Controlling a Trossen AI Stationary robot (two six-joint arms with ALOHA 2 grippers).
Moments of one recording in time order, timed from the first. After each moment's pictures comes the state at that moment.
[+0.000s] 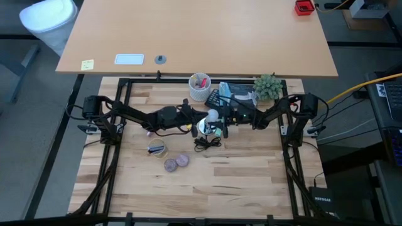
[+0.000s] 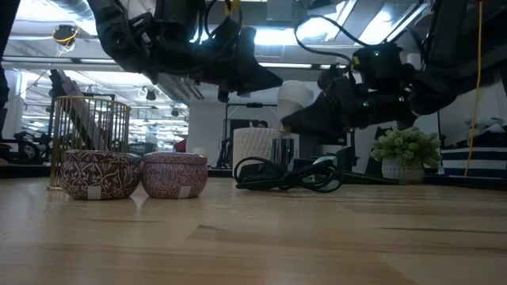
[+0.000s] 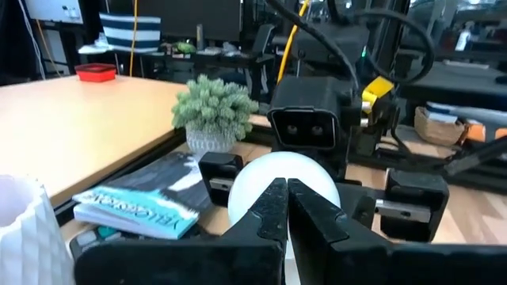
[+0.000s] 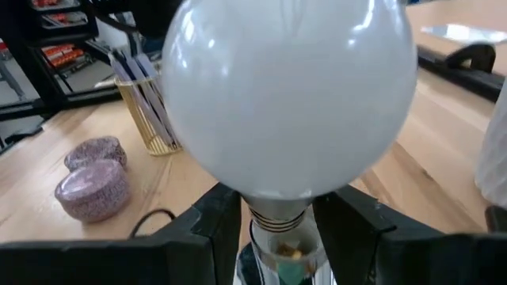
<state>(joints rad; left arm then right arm) 0.09 1.72 0.73 0.92 -0.22 -0.09 -0.29 1.78 0.46 1.15 -0.30 0.10</state>
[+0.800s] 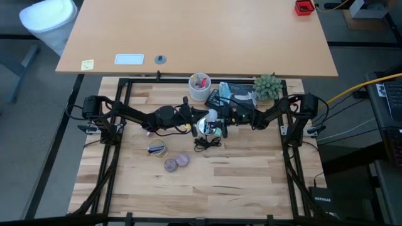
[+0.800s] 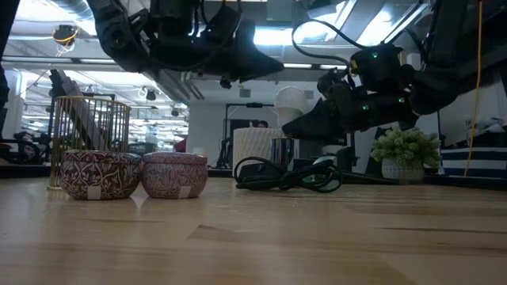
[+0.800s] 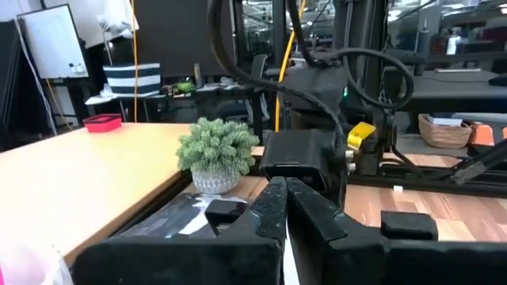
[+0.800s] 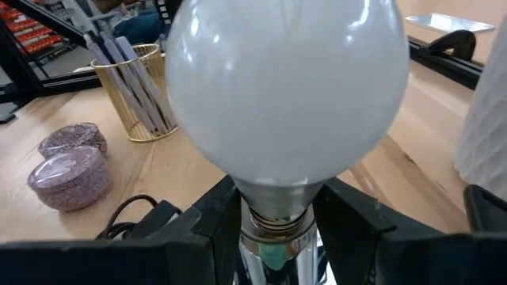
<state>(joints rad) 0.09 1.72 0.73 1.04 -0.22 0.06 -0.29 1.78 0.46 1.10 -0.25 0.07</state>
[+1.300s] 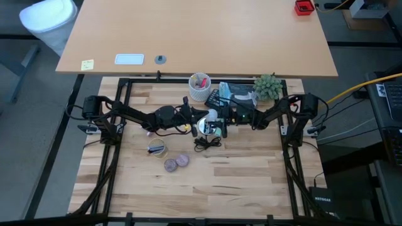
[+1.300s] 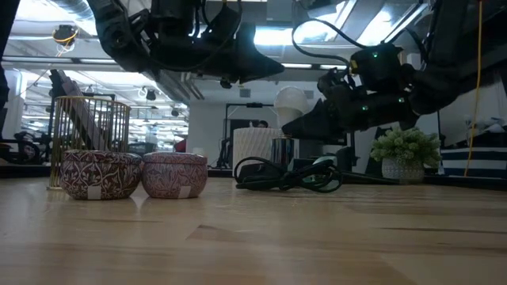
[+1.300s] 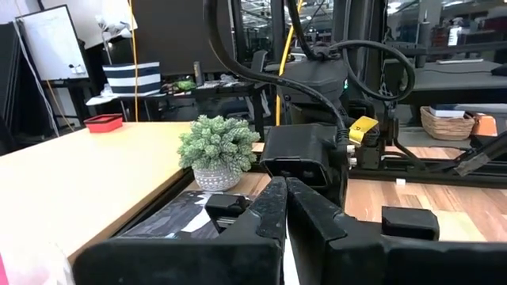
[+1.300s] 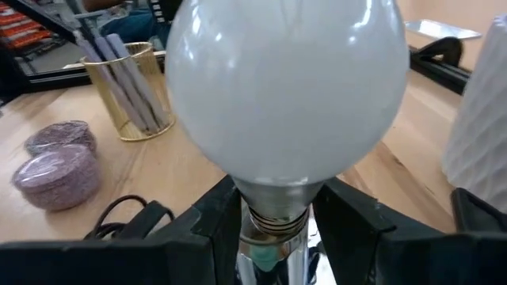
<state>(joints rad) 0.09 1.72 0.73 1.02 -0.22 0.08 -0.27 1.78 0.46 1.10 -0.22 0.05</state>
